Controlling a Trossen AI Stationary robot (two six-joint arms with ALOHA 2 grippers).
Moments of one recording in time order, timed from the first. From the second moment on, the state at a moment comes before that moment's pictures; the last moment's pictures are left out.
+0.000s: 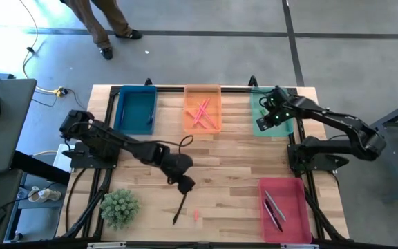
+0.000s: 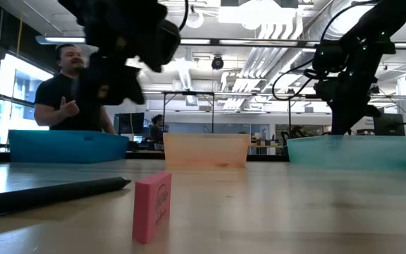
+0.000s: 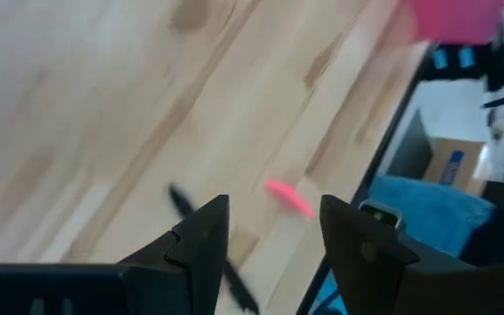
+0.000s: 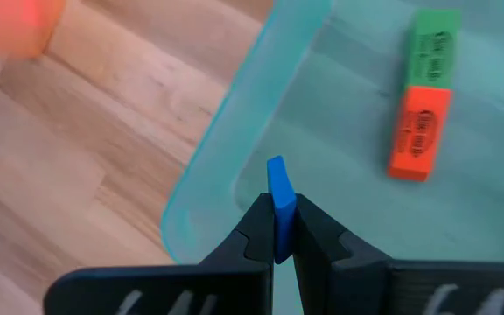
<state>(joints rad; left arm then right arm) -0.14 1.65 1.00 -0.24 0.25 -1.08 -0.81 1.09 0.64 -0.75 -0.16 0.28</state>
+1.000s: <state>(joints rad) -0.28 1.65 1.16 -0.64 0.23 -1.26 -0.88 1.11 0.64 -0.70 -0.08 0.20</state>
